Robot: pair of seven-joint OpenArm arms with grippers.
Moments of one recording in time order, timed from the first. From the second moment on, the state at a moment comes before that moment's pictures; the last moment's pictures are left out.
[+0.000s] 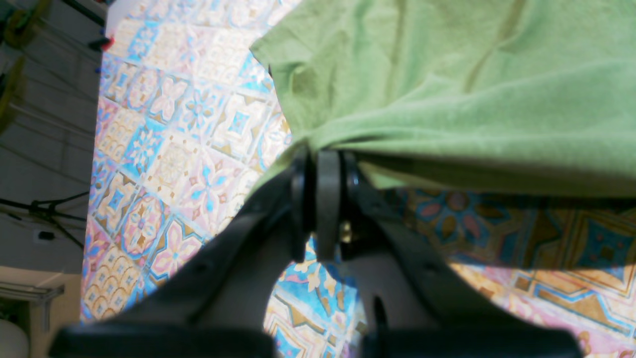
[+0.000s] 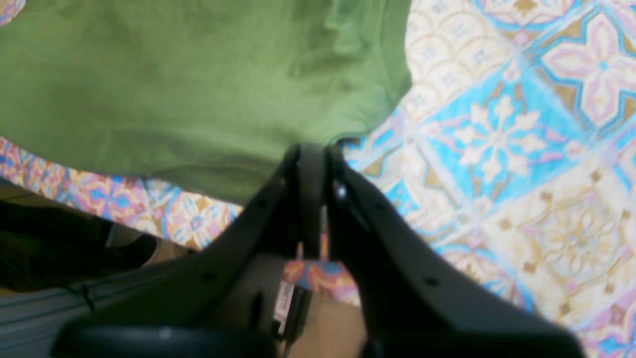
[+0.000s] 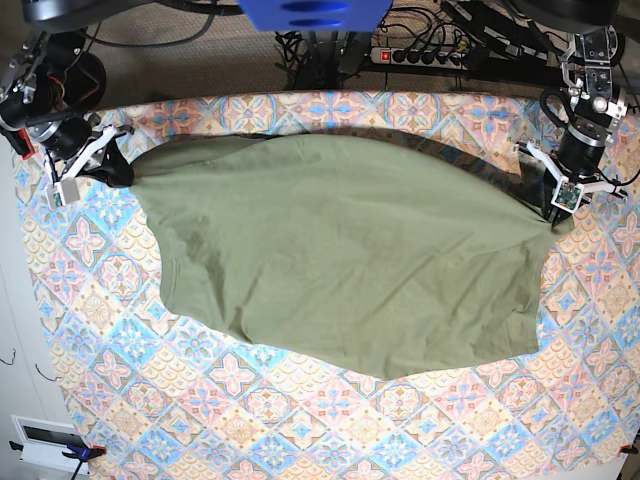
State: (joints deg) left arm 30.7 -30.1 -22.4 106.9 -6.4 -20.4 13.4; right arm -22.8 19.8 38.6 109.8 57.8 34.3 -69.5
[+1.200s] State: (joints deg) left arm 32.2 -30.1 -22.0 106.4 -6.3 -20.4 13.5; right arm -20.0 17.2 27.3 97.1 50.2 34.3 -69.3
